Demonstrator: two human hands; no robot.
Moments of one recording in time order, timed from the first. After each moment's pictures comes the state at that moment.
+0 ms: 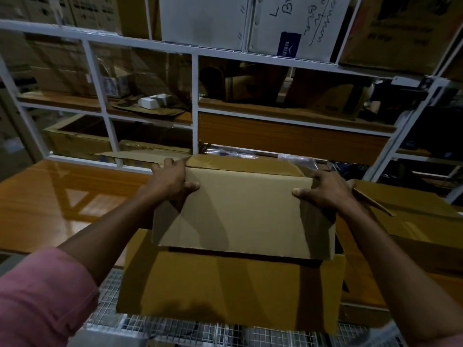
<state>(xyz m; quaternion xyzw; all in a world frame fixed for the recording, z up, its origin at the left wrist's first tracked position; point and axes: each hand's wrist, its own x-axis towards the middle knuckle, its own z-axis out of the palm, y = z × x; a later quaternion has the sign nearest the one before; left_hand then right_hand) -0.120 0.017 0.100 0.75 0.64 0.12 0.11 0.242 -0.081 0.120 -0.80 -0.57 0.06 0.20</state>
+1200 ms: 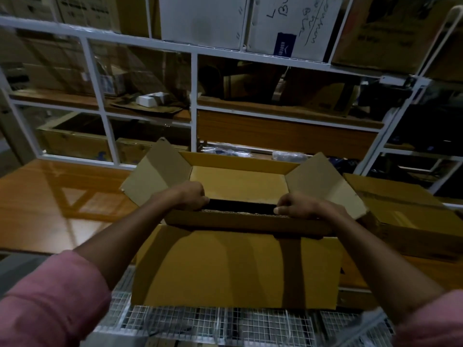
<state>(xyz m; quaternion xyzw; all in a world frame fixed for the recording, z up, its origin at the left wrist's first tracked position) -0.115 -0.006 0.082 0.82 0.53 -0.03 0.20 0.200 -0.083 0.083 -0.69 -0.69 0.20 -0.01</state>
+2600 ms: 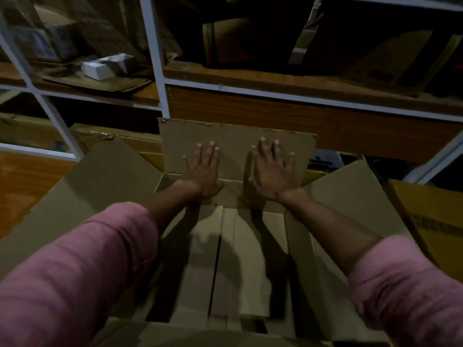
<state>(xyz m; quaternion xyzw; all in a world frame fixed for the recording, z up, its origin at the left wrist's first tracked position) 0.056 0.266 -0.007 0.83 0.56 -0.01 0.09 0.264 0.219 0.004 -0.69 -0.72 -0.03 0.03</state>
